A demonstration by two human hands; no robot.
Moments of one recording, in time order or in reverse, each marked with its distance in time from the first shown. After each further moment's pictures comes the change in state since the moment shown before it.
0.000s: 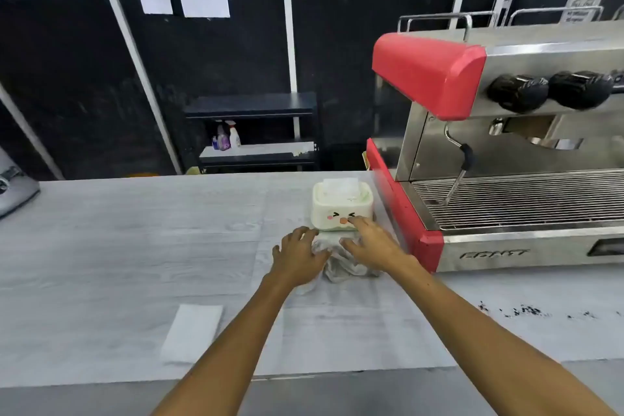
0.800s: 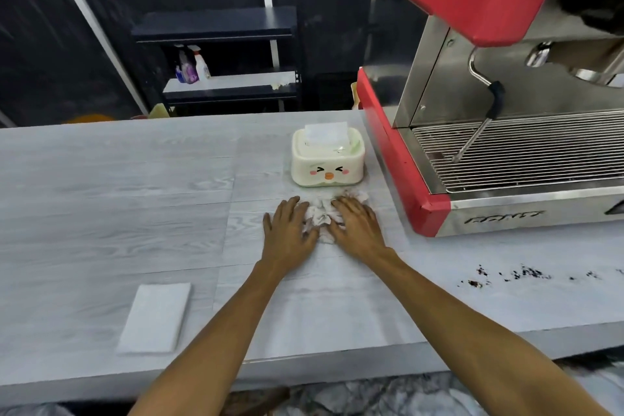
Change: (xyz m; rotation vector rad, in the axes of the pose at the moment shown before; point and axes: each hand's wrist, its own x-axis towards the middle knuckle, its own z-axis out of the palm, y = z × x) left_hand 0.038 -0.041 0.088 0.047 0.059 0.069; right_hand 0.016 0.049 0.092 -0.004 0.106 0.047
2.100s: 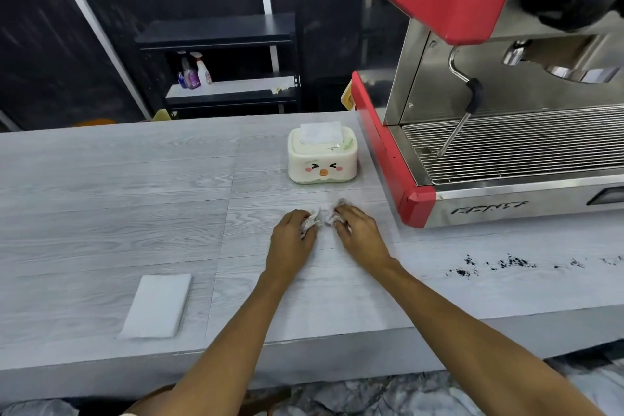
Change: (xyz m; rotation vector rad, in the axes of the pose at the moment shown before) left_hand -0.030 0.026 -0.003 -0.302 0.204 0.032; right_hand -0.032 0.012 -0.005 0.233 0.168 -0.117
